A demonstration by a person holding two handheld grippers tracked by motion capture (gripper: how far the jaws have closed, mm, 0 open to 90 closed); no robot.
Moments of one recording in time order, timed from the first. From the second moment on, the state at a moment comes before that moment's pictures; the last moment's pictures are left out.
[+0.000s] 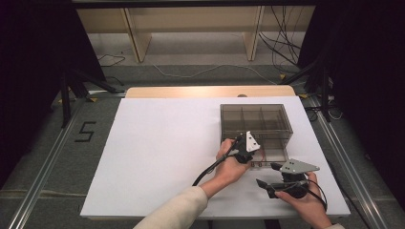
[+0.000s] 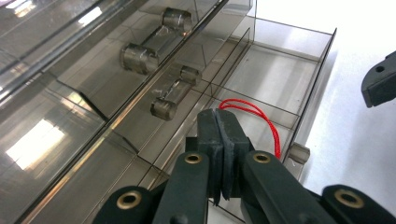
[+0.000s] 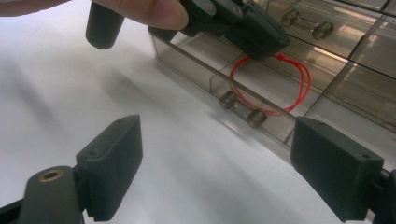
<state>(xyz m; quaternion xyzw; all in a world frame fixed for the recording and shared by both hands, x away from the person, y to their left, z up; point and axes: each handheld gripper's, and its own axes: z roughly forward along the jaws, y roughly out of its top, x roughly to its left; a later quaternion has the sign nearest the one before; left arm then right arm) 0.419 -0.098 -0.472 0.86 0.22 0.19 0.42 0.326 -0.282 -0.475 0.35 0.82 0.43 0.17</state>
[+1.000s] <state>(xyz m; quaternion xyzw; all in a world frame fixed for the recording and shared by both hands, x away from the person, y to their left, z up) 0.413 -0.081 -0.456 0.86 0.23 0.16 0.43 0.326 -0.282 -0.474 0.35 0.81 0.43 0.17</state>
